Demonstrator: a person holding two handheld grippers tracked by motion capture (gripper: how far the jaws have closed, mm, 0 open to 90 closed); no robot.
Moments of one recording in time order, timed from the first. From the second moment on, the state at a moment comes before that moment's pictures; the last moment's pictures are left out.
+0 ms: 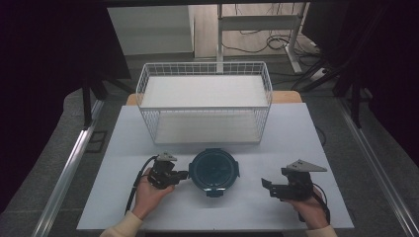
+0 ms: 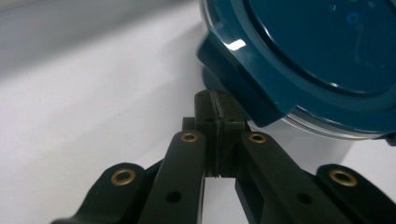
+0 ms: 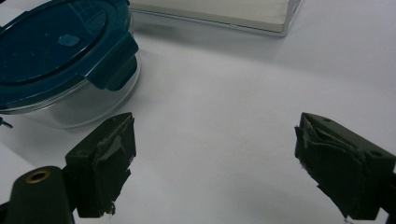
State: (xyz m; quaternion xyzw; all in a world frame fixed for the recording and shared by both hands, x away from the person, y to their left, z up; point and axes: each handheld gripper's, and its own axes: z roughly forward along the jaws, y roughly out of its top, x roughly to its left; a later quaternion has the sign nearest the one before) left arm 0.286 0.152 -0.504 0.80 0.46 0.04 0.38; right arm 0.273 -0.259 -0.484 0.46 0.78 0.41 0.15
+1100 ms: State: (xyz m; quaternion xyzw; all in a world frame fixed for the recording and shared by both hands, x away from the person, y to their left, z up) left arm 0.272 0.194 -0.486 0.74 0.51 0.06 0.44; right arm 0.272 -0.244 -0.481 0.44 0.78 0.41 0.15
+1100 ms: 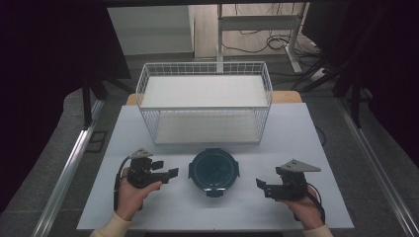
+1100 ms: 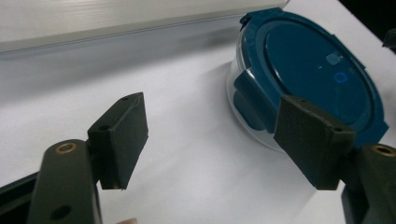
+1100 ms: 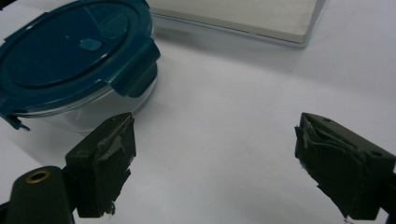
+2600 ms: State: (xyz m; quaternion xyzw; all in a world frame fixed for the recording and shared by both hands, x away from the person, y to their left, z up) left arm 0.305 0.155 -0.499 0.71 0.52 -0.11 0.46; right arm 0.319 -0.159 -0.490 0.48 0.78 0.41 -0.02
